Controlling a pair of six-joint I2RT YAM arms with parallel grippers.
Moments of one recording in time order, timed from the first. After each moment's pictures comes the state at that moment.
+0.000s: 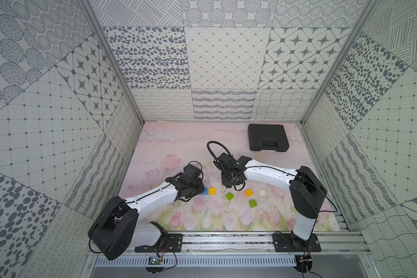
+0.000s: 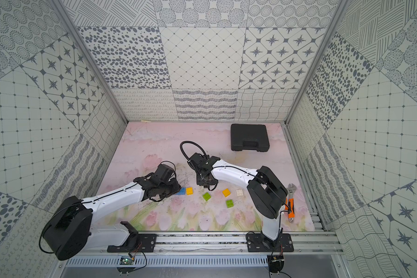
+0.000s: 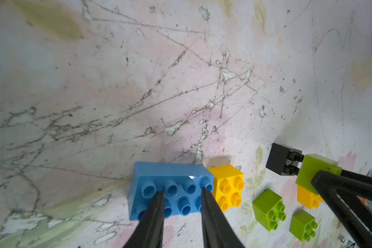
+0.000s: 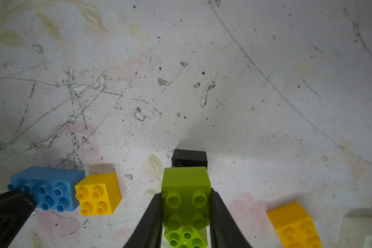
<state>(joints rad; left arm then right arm) -0.61 1.30 0.61 -0.37 0.07 -0.95 0.89 1.85 1.33 -0.80 0.16 0.79</state>
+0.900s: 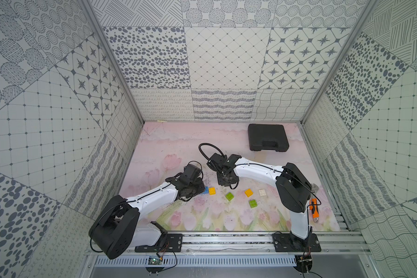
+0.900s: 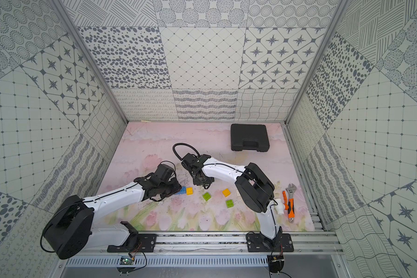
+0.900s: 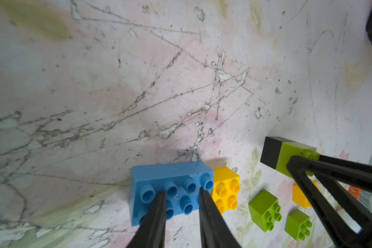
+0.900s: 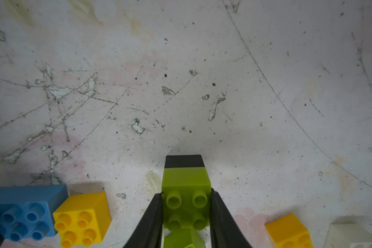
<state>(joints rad) -0.61 1.30 0.61 -0.34 0.09 -0.95 0.92 2.00 1.51 -0.93 0.22 0.72</state>
